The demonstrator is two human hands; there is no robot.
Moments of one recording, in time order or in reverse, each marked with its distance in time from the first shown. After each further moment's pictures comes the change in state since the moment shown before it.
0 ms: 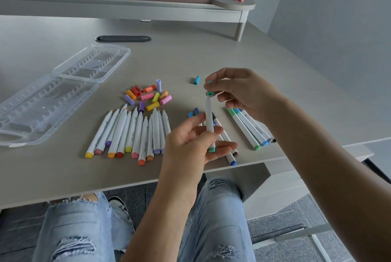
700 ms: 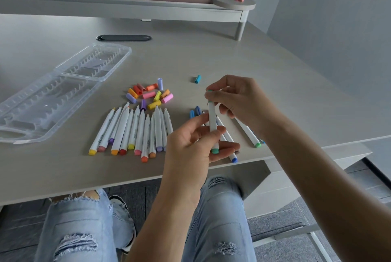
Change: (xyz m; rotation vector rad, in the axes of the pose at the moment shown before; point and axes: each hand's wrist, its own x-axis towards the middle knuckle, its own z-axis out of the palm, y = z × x) left_hand -0.009 0.000 0.002 0.034 0.004 0.035; right_hand -0.029 0.014 0.017 -0.144 0.109 -0.156
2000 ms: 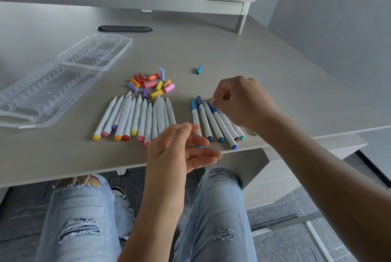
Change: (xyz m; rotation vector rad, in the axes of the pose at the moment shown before) left_hand -0.031 -0.005 -0.028 -0.003 0.155 0.036; right_hand -0.007 0.011 0.008 -0.838 0.075 -0.124
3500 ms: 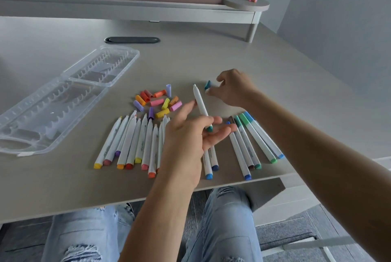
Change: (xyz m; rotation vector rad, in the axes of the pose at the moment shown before) left_hand 0.080 0.029 0.034 -0.203 -0.015 -0.142; right_hand 0.134 0.011 0.037 0.126 -0.099 0.098
